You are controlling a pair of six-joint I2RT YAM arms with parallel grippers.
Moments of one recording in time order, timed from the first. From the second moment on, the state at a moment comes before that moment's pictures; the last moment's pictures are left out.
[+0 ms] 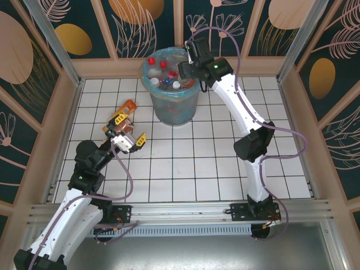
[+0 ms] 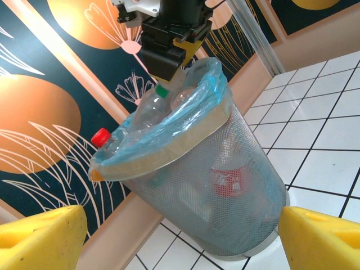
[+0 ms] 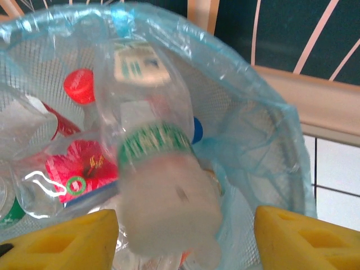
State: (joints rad) left arm -0.32 0.57 0.44 0.18 0.38 0.62; right arm 0.57 2.13 2.46 -0.97 0.22 0.13
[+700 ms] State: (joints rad) left arm -0.32 0.61 0.45 0.18 0.37 0.58; right arm 0.50 2.18 2.41 -0.86 0.05 0.11
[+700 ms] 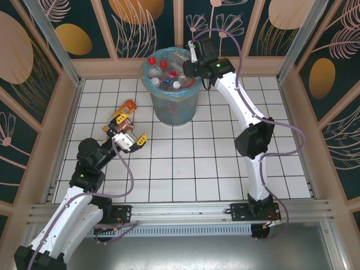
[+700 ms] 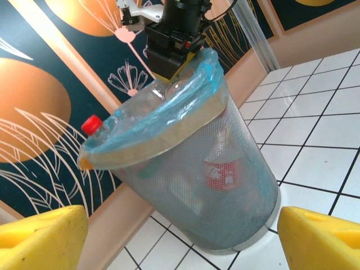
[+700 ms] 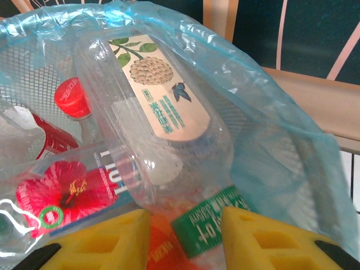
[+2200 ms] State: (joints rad) left arm 0.25 1.04 0.38 0.10 0.25 -1.18; right arm 0.84 1.59 1.70 -0.38 0.00 0.18
